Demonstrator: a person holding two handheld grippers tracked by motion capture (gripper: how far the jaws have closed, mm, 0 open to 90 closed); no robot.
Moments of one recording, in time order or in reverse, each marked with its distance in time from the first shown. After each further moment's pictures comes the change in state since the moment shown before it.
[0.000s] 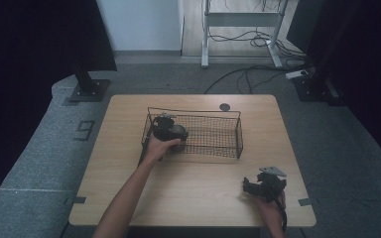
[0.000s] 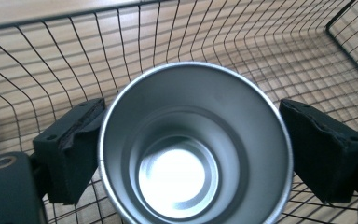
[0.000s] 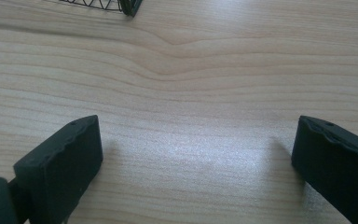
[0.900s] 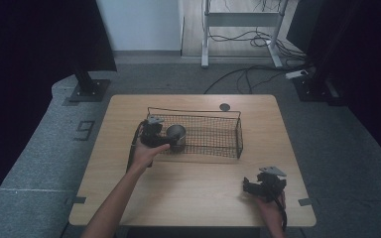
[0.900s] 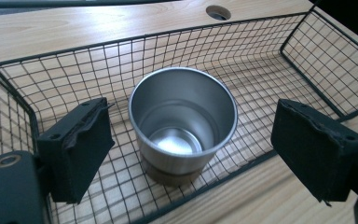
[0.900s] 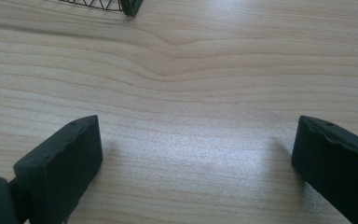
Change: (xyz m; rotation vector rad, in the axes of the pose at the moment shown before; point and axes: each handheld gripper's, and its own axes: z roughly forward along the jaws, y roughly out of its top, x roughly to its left) left arm 0.003 -0.022 -0.061 -0.126 -0.041 0.044; right arm 0.000 0.000 0.000 0.000 0.001 -0.002
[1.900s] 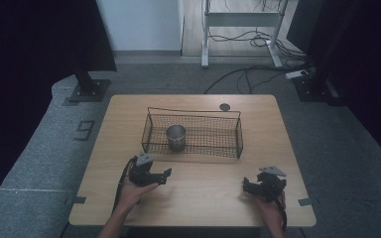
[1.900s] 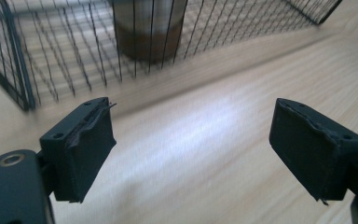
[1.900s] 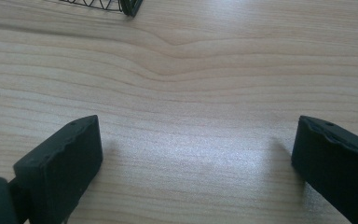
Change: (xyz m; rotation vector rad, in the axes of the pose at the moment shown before) left arm -0.017 -0.114 -0.044 0.034 -0.033 0.034; right arm 0.000 0.000 0.000 0.001 0.000 0.002
